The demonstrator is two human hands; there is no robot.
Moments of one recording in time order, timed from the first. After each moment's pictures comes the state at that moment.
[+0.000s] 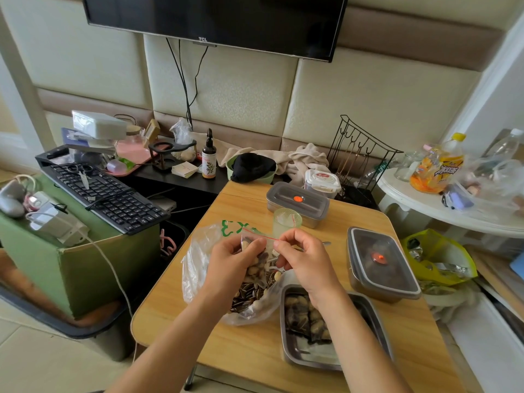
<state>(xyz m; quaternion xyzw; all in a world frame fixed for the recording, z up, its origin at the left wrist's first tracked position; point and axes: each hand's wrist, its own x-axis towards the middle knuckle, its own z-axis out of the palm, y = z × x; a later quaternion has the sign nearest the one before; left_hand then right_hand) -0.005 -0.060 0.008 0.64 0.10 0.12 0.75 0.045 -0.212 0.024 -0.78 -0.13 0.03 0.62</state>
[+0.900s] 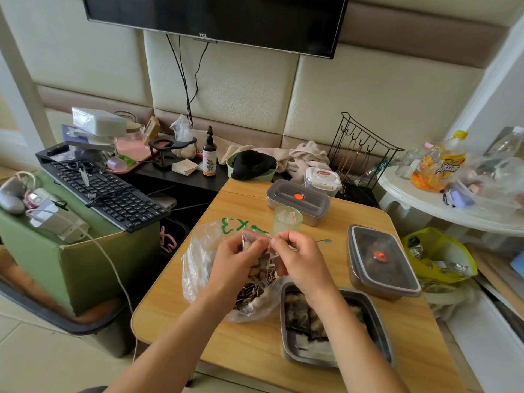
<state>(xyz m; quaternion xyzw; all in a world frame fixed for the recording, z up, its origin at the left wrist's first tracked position) -0.008 -0.066 0.011 0.62 0.08 0.10 0.77 0.038 -0.204 0.024 -0.79 -0.15 0.03 0.59</state>
